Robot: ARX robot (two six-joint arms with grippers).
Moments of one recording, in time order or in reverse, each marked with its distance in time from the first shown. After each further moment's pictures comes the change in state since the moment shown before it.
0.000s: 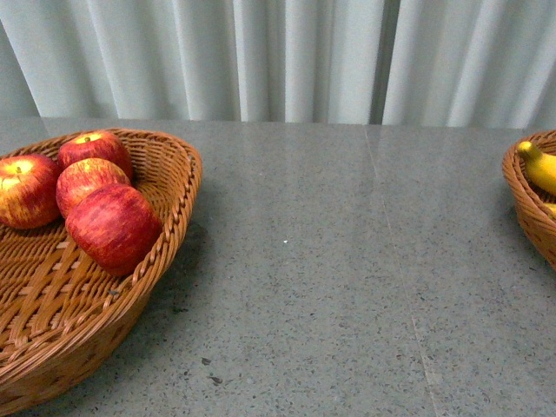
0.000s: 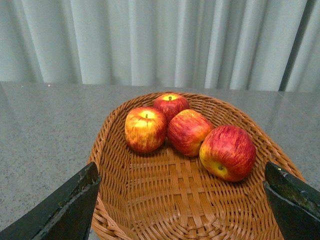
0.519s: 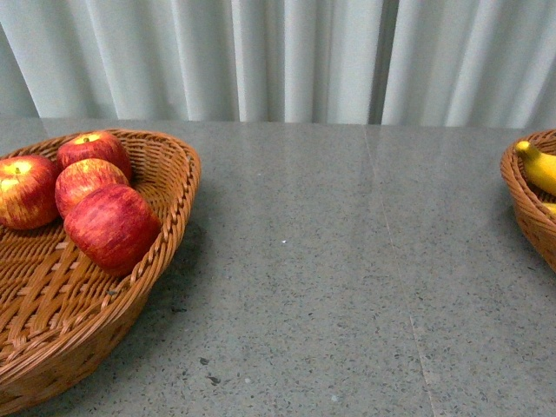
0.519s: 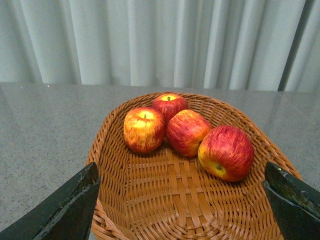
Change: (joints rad) left arm 0.000 0.000 0.000 0.000 0.001 0.000; right arm -0.116 0.150 0.126 0.016 -0.120 -0.003
